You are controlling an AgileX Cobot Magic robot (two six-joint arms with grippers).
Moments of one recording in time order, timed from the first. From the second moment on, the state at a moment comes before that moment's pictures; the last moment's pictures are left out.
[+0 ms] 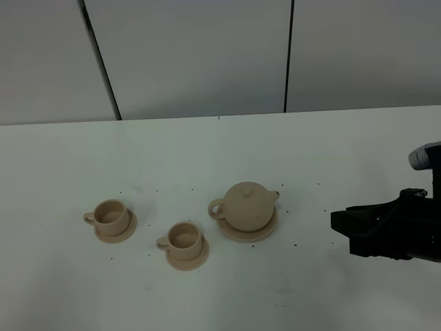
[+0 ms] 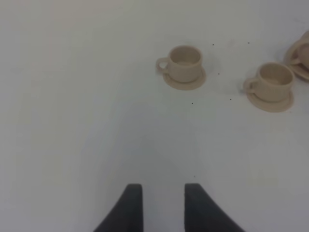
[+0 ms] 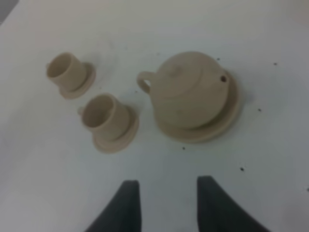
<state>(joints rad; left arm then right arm) -0.08 -0.01 -0.51 0.08 1.04 -0.02 0.24 1.32 -0.58 1.65 0.48 -1.57</state>
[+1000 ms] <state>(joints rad) -0.08 -0.01 -0.51 0.08 1.04 -0.02 0.33 1.56 -0.80 1.65 0.55 -1.65</state>
